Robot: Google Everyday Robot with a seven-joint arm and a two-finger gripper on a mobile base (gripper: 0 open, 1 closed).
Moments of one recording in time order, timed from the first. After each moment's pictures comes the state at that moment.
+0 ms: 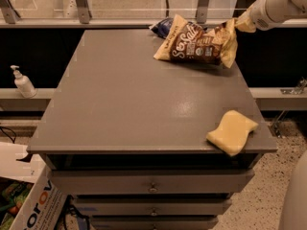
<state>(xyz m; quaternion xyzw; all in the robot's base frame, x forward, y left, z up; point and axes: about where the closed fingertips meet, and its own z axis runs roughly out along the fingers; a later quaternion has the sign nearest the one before) 0.782 -0.300 0.937 -0.46 0.76 -0.14 0.43</state>
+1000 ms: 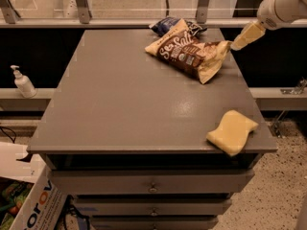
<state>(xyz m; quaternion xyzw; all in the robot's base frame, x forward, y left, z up) 0.768 -0.311 0.948 -0.46 0.76 -0.14 0.43</state>
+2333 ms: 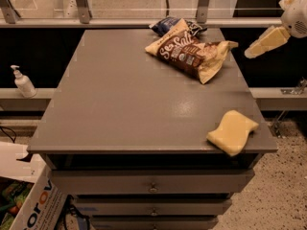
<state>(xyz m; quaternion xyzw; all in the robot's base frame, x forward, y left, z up) 0.692 -0.327 0.953 -0.44 0.78 -0.03 0.44</state>
